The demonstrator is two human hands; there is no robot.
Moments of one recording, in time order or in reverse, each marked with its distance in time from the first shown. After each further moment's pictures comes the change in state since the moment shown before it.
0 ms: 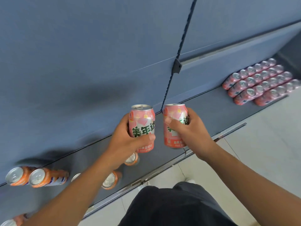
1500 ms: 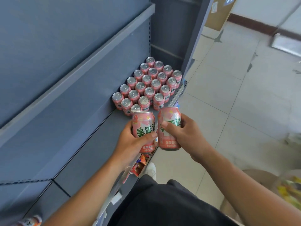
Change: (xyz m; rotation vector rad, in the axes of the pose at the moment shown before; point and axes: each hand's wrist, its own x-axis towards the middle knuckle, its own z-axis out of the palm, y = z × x) left_hand 0.204 0.034 0.549 0.103 -0.458 -0.108; right_hand 0.053 0.058 -0.525 0.314 0.371 0.033
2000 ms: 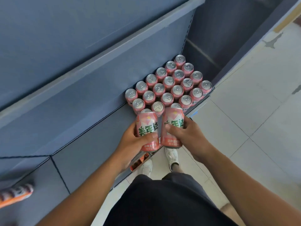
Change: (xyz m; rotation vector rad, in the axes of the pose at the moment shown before) left_hand 0.091 -0.006 -0.002 -0.134 0.214 -0.181; right_hand 0.149 -0.010 -0.020 -0.058 -0.287 0.231
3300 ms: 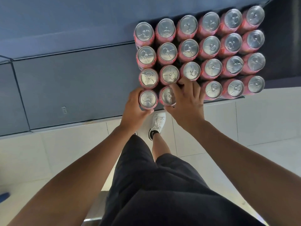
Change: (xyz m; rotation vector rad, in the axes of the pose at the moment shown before) left_hand 0.141 -0.147 0.055 0.284 0.599 0.100; right_hand 0.196 0.091 -0.067 -1.656 -0.072 -0.768
